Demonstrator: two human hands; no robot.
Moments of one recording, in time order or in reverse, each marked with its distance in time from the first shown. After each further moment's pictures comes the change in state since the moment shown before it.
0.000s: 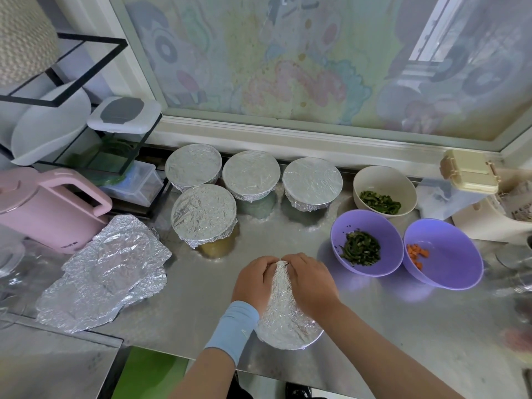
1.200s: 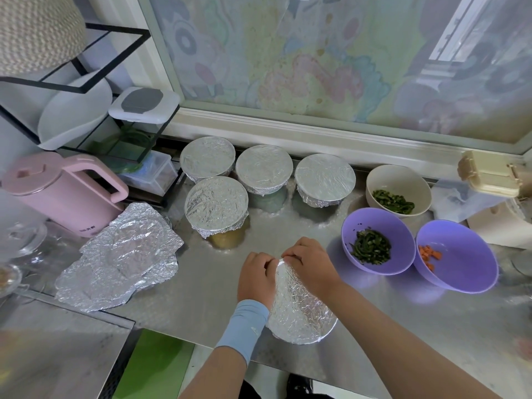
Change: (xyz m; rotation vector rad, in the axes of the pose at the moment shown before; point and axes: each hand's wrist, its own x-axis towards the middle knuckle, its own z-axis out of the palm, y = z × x) left_hand -0.014 -0.004 0.002 0.007 0.210 -0.118; right_hand 0.026 -0.011 -0.009 0.274 -0.073 -0.043
